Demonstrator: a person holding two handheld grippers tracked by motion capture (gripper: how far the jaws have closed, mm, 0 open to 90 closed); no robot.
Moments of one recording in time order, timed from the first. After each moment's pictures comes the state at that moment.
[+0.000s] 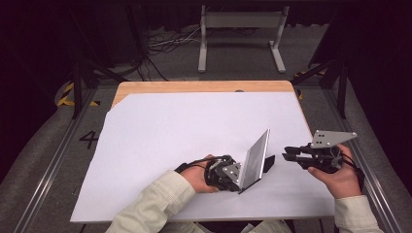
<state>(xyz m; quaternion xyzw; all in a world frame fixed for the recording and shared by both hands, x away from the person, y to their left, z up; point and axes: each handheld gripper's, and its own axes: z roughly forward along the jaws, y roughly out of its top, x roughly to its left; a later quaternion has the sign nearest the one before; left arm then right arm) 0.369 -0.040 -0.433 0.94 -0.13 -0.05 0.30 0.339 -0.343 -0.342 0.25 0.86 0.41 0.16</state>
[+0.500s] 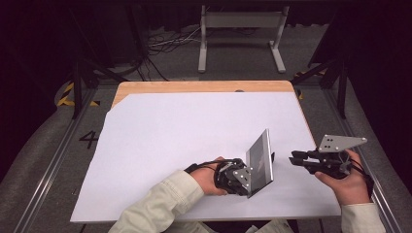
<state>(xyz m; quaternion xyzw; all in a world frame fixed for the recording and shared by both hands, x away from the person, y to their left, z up) 0.361 -0.069 -0.433 0.94 -0.16 -0.06 0.30 0.324 -0.358 -0.342 0.28 0.86 0.41 0.16</state>
